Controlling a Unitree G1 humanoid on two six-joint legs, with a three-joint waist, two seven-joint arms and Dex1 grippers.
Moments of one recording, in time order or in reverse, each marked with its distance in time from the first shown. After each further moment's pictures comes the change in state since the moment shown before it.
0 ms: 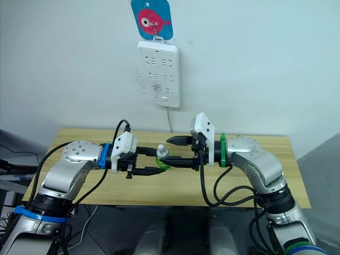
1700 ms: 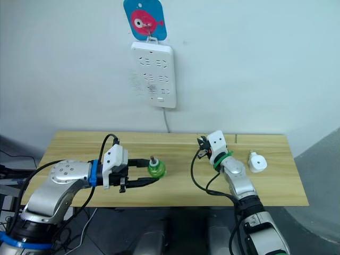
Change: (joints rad) left arm 0.276 0.065 0.100 -0.230 -0.058 0.104 0.142; right arm 0.103 0.251 -0.083 0.898 -0.481 -0.862 -0.581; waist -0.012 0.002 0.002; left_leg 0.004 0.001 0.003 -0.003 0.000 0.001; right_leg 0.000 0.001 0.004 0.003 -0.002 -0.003
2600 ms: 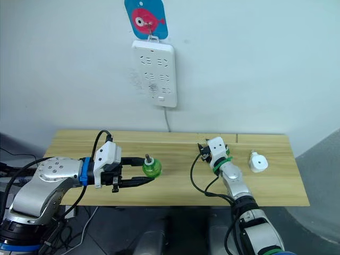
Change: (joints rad) left arm -0.040 0.022 0.019 -0.008 -0.030 0.020 0.002; right arm -0.014 0.010 -0.027 0.019 -0.024 -0.088 0.074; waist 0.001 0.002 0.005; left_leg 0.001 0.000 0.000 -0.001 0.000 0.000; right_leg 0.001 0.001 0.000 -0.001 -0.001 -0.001
